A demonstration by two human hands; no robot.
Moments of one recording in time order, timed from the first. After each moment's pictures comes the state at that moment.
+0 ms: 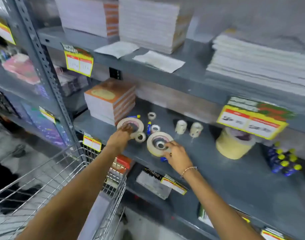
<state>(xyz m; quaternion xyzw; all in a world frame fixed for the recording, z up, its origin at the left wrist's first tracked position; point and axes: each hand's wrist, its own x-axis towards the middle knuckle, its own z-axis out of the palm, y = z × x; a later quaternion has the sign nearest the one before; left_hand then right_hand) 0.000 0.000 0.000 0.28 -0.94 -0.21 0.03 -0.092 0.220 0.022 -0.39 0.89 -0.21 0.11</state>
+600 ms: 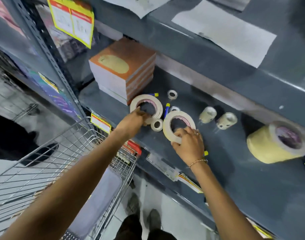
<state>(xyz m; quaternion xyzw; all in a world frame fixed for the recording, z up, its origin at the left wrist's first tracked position) -0.029 -0.041 -0.026 0.21 -0.96 -0.20 -0.03 -0.122 0.161 -0.003 -0.38 0.92 -0.10 0.06</state>
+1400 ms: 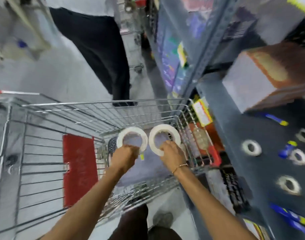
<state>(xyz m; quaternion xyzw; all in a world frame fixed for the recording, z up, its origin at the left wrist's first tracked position) 0.299 0.030 -0.130 0.63 -0.73 -0.26 -0.06 0.110 0.024 -0.101 -0.72 0.64 0.05 0.27</state>
